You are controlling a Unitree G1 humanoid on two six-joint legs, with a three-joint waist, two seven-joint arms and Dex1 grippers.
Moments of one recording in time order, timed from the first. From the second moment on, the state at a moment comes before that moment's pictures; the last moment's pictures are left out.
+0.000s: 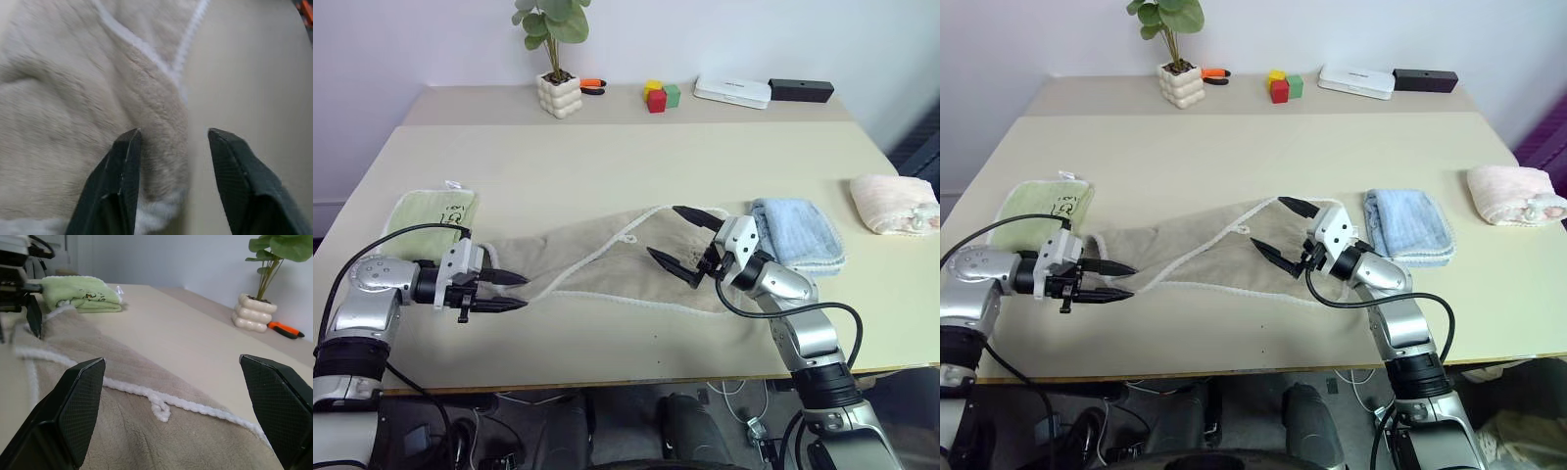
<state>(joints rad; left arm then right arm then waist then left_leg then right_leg) -0.37 0.82 0.01 0.48 -0.31 -0.12 -1.58 -0.28 -0.37 0.07 -0.02 0.28 -0.07 0.81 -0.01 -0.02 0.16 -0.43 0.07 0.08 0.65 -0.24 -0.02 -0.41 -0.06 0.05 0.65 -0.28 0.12</state>
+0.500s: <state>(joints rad) -0.42 0.80 -0.02 0.51 -0.26 -0.22 -1.56 -0.27 -0.37 0.07 -0.03 0.28 -0.07 0.80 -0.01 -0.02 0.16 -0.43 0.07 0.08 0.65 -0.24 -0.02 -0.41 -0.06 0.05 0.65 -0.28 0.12</state>
